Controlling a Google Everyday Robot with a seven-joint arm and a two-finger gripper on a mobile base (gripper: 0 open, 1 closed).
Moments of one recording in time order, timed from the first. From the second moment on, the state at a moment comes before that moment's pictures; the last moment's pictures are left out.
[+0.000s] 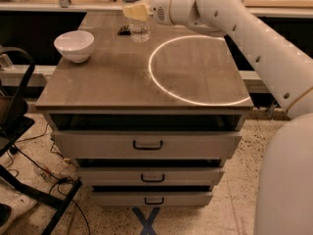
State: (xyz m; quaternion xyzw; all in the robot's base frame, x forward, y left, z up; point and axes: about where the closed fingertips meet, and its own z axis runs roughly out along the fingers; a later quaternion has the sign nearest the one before) arm 0.797 0.039 0.992 -0.36 0.66 0.27 0.60
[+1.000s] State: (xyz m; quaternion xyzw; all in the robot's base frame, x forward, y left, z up) arm 0.805 0.129 1.003 -0.34 0.64 0.33 0.60
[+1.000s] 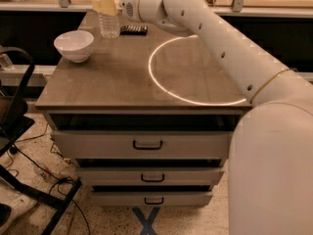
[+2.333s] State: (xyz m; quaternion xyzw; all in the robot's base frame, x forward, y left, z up) arm 0.812 0.197 1.008 -0.37 0.60 0.38 0.60
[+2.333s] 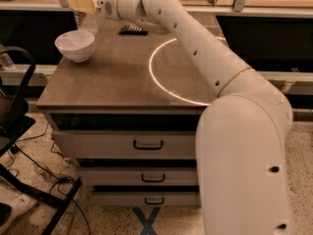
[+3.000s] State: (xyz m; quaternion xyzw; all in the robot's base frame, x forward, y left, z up) arm 0.813 0.224 1.001 -0.38 0.59 0.40 0.59
